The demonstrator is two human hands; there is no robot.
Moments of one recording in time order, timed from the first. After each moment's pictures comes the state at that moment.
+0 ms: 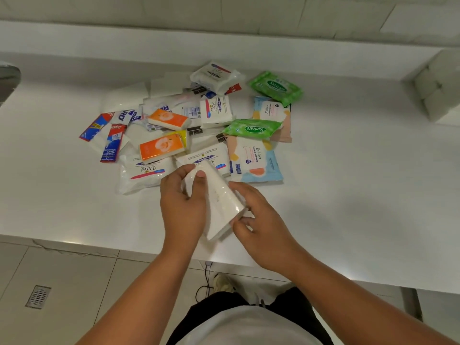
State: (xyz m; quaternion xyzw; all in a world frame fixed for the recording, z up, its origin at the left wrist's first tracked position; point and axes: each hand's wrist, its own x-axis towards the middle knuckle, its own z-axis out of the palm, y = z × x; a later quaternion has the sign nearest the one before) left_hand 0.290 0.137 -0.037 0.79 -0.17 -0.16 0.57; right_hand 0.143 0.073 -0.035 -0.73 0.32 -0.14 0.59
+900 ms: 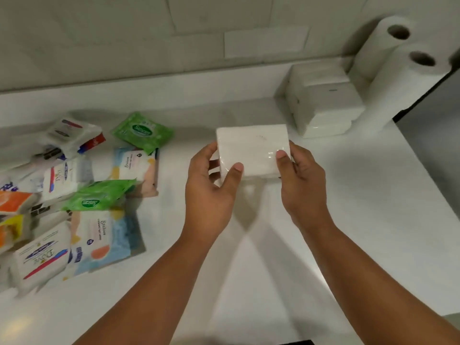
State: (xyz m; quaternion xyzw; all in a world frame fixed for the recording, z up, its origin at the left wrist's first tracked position) left_hand 0.074 -0.146 -0.001 0.68 -0.36 -0.30 0.57; right_hand -0.066 -0.211 0.000 -0.60 0.51 -0.43 0.44
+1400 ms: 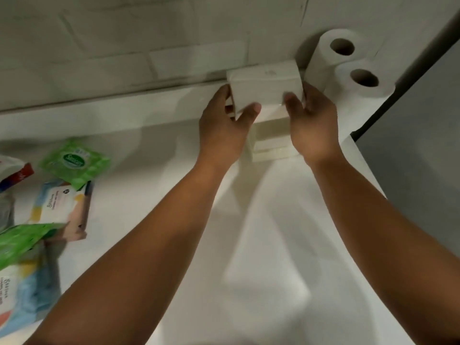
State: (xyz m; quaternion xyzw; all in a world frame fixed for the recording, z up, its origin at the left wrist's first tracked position) left_hand -0.015 -0.377 0.019 0.66 -0.45 -0.27 0.53; right_hand -0.162 -0.424 0.021 -0.65 0.53 -0.44 0.33
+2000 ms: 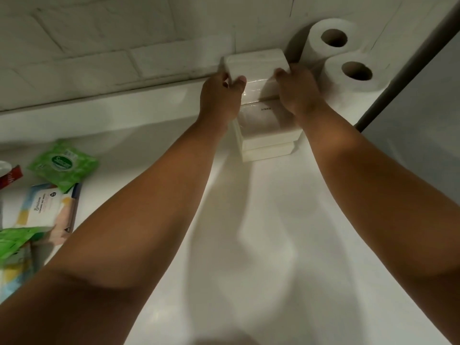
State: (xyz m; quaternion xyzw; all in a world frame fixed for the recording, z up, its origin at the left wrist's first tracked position) left_hand -0.011 -0.469 -0.003 0.73 -0.44 -0.26 0.45; right_hand -0.160 -0.526 0.013 -0.79 0.58 -0.15 0.14
